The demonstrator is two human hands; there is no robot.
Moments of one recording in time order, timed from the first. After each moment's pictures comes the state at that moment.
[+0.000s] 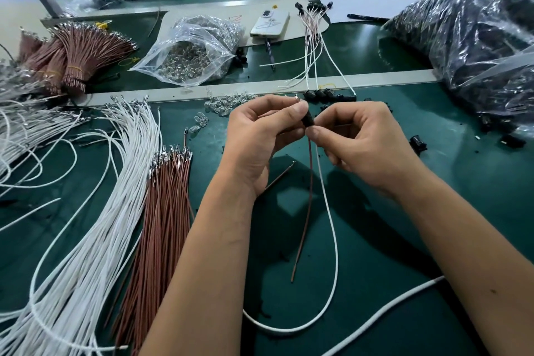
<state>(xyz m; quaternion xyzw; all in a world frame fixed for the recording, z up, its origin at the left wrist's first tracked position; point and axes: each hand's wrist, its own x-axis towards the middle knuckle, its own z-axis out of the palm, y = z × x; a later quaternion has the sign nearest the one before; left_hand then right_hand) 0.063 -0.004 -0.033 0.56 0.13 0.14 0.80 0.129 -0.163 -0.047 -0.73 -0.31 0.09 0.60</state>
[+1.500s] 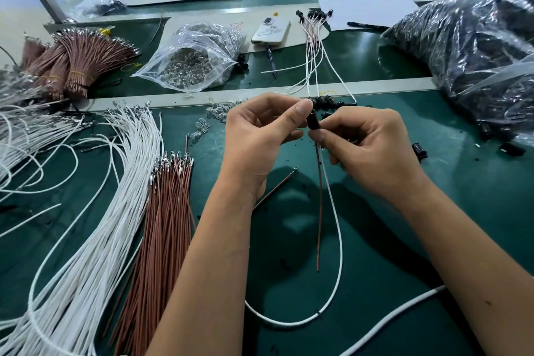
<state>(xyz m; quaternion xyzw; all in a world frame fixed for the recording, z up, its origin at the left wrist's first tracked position) 0.061 -0.005 -0.032 0.61 0.07 0.21 0.76 0.133 -0.162 -0.050 -0.73 -0.37 -0.03 0.57</state>
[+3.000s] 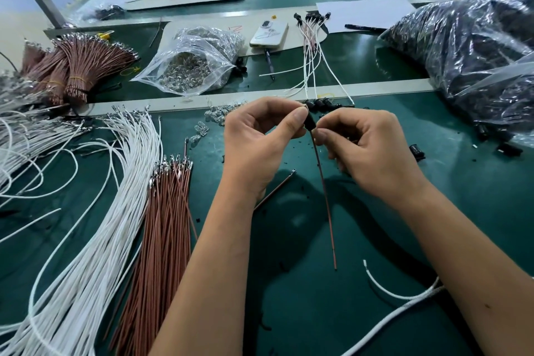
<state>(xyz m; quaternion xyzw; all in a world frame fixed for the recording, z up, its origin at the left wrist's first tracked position) 0.070 -0.002 -0.047 0.65 0.03 0.29 0.70 0.135 -0.166 -0.048 -0.77 -0.35 -0.02 0.54</state>
